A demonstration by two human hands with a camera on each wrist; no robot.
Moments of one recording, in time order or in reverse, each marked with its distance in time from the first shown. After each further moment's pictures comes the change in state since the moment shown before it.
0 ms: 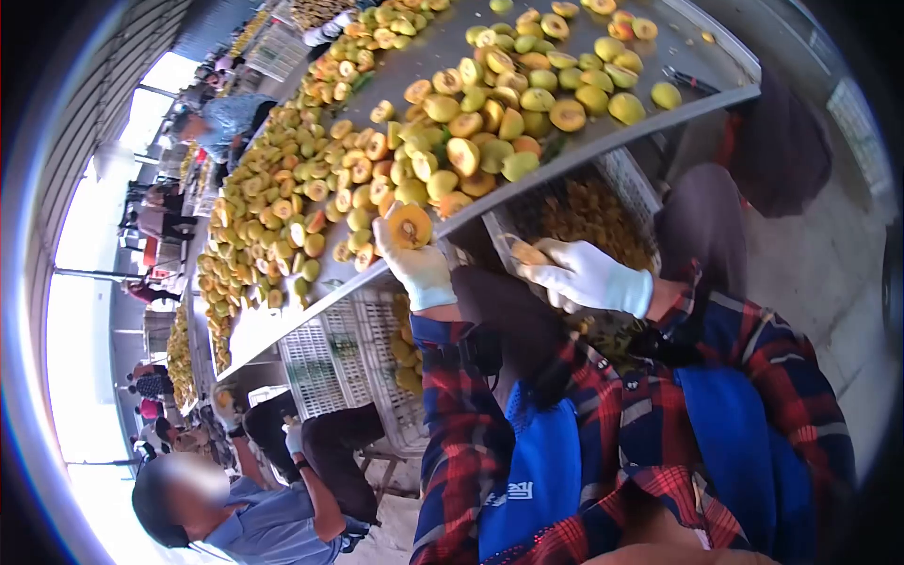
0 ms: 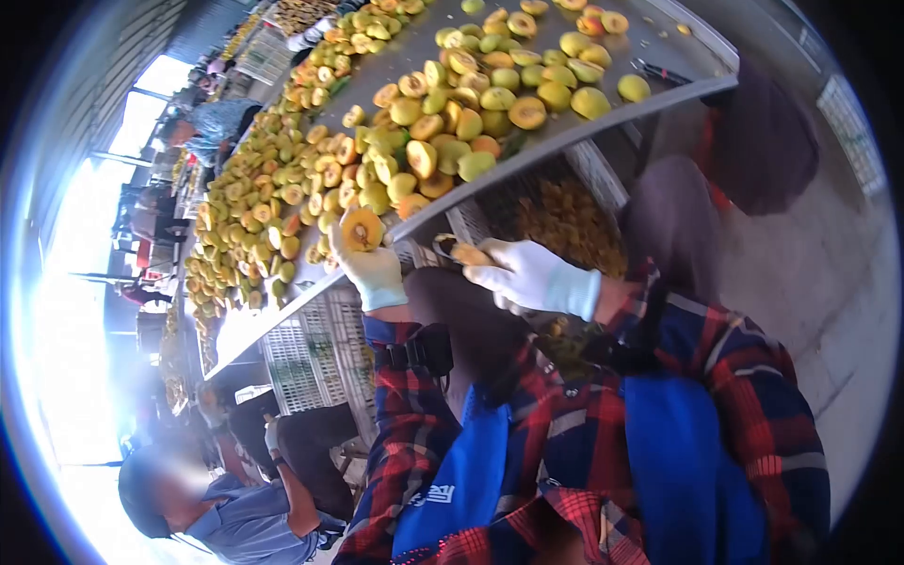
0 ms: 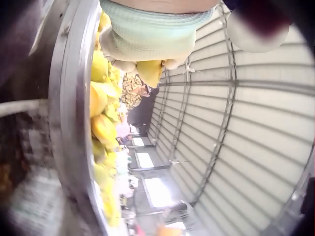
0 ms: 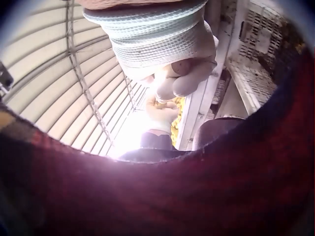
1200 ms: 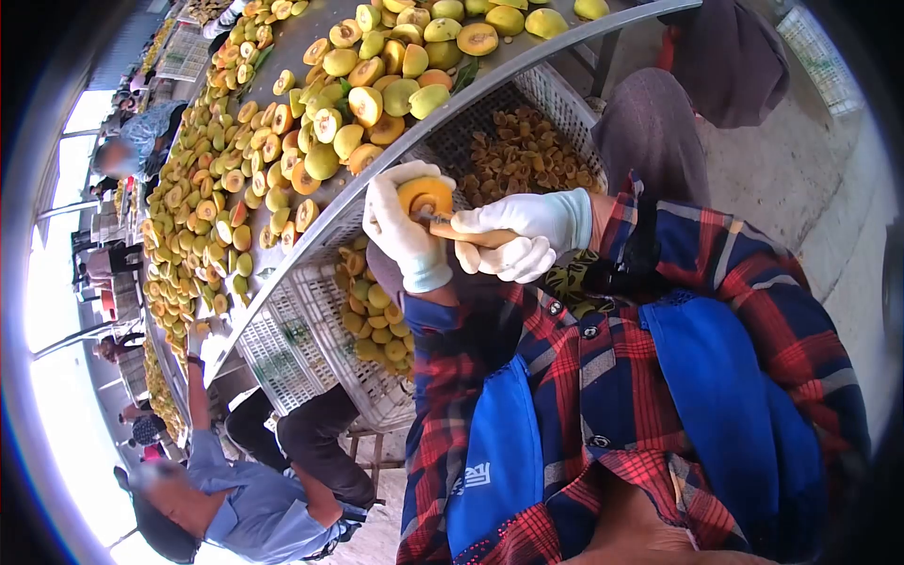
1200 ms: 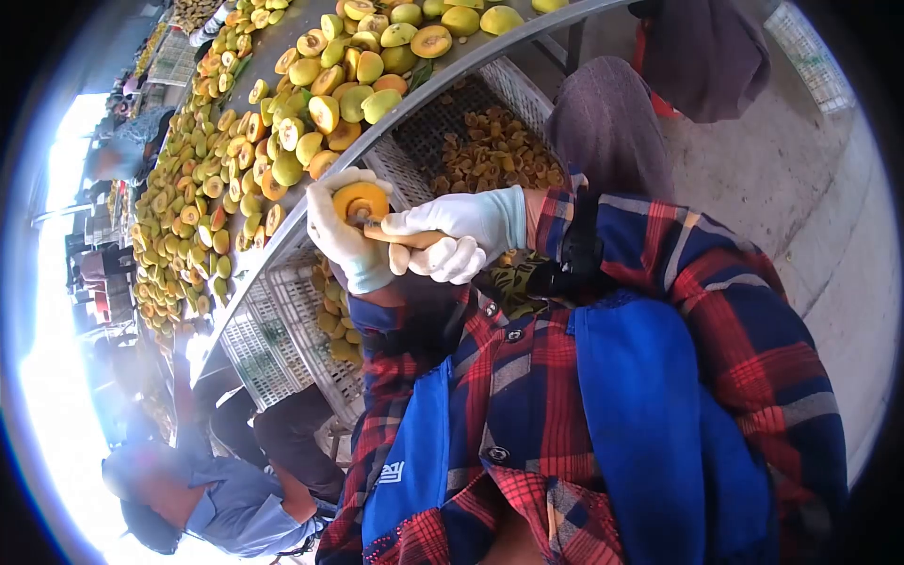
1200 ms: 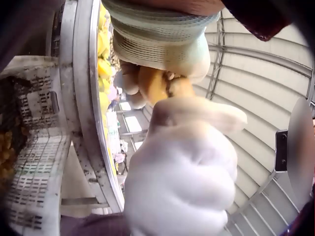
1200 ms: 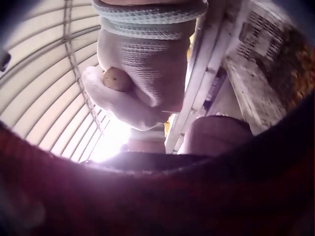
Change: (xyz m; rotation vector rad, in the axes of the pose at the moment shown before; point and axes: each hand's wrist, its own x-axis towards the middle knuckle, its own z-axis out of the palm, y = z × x) left_hand -0.097 -0.028 0.036 0.391 -0.450 0.017; right_hand 0.009 0.030 -0.006 0.943 -0.815 0.378
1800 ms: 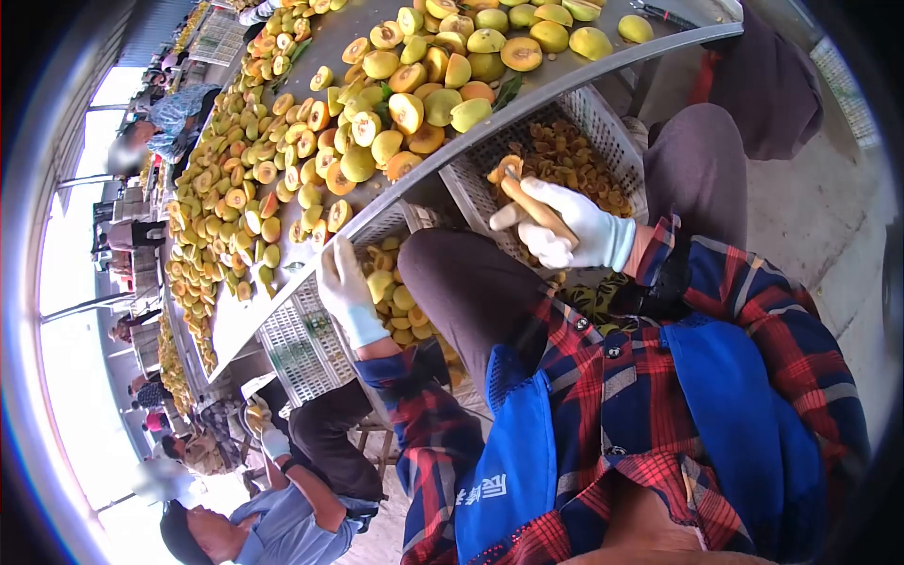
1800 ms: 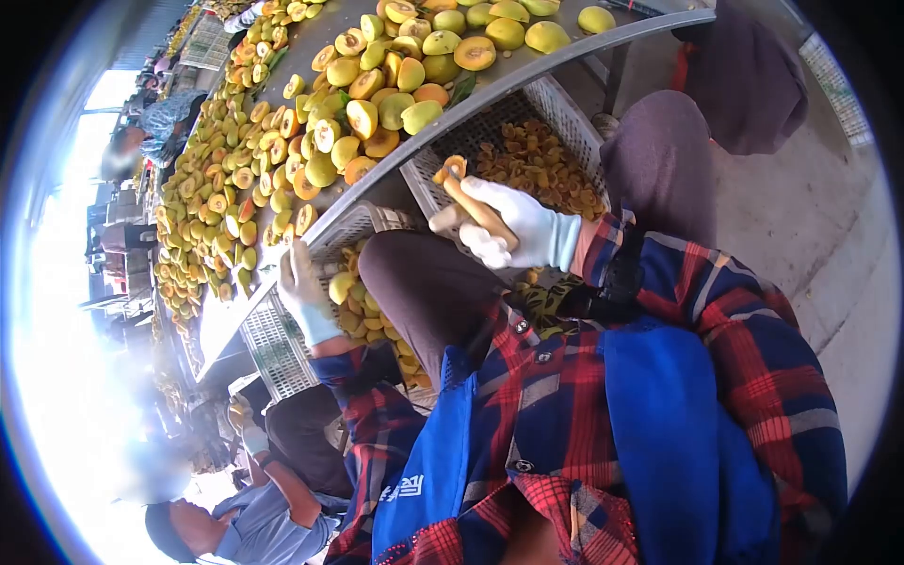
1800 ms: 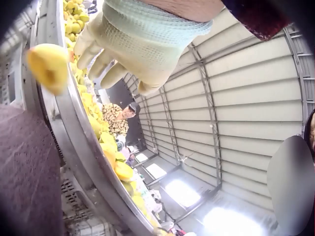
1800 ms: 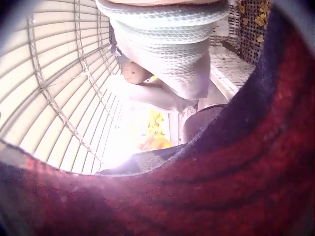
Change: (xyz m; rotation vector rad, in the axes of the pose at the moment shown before) left_hand 0.015 0.038 -0.138 0.843 0.416 -0.132; right_hand -0.013 0.006 -0.036 0.159 0.166 -0.424
